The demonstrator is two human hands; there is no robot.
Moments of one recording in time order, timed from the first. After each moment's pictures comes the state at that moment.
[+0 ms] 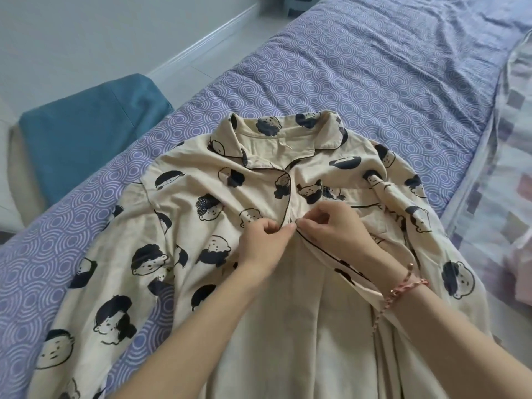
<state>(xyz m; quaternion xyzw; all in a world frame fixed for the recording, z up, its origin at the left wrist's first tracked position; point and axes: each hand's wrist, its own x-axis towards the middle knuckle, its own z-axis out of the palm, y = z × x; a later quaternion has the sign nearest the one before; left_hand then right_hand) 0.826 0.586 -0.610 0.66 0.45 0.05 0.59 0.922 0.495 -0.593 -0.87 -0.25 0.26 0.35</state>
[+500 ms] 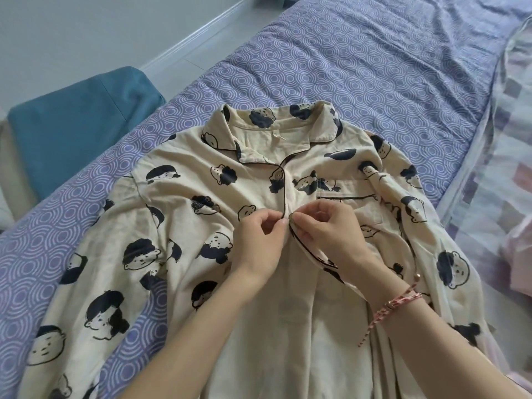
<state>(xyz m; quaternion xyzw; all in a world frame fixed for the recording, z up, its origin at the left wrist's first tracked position) 0.816 0.578 -0.599 0.74 0.38 0.13 0.54 0.900 0.489 -0.591 -0.80 -0.11 0.28 0.51</state>
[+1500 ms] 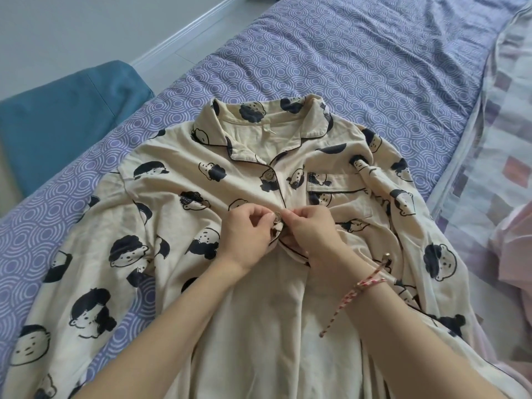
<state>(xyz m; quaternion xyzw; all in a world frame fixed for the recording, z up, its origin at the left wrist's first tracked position) 0.823 0.587 -0.610 0.73 0.39 0.08 0.56 0.893 0.507 -0.607 -0.78 0.03 0.36 0.51</state>
